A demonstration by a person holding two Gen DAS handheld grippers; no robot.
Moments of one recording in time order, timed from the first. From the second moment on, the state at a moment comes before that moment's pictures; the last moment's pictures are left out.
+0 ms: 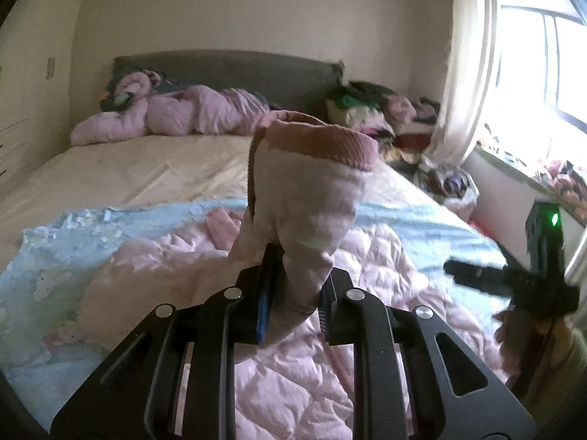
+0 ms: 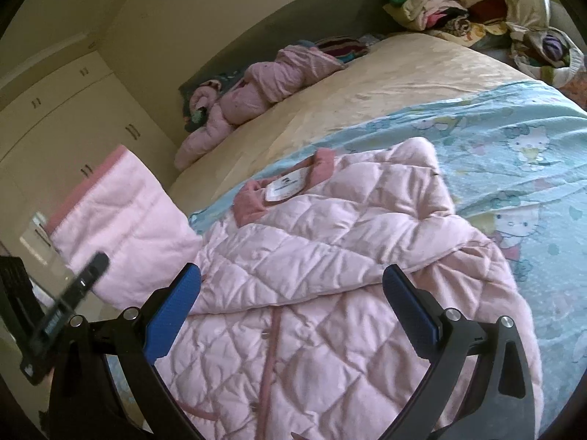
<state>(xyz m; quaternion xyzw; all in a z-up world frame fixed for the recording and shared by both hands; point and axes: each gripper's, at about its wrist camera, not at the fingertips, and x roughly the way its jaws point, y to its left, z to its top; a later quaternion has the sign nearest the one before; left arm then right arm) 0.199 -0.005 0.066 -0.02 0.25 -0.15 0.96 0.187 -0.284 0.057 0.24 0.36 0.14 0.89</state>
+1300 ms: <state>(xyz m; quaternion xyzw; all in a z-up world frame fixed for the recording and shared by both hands) 0.167 0.011 0.000 0.04 0.34 -0.13 0.93 0.225 -0.256 -0.012 0.36 0.47 0.17 0.79</state>
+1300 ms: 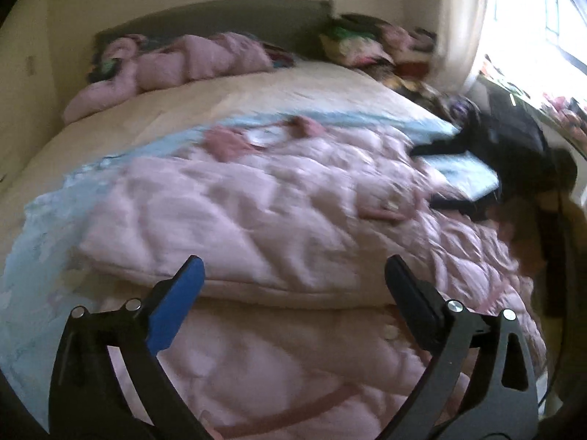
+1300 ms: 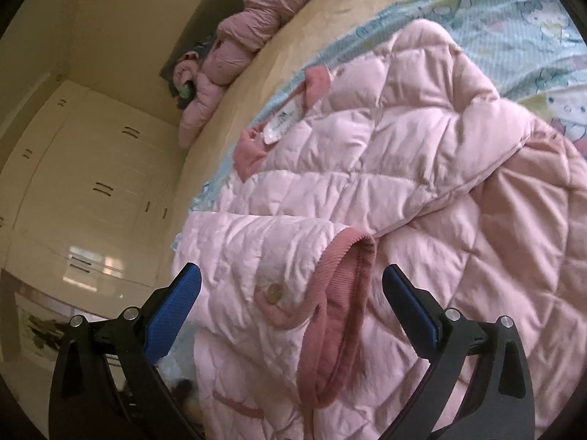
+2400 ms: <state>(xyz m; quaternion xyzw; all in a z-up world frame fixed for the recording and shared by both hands) 0.211 0.175 0.046 -0.16 0.32 0.04 0.93 0.279 -0.213 0.151 0.06 0.27 0.20 0.94</state>
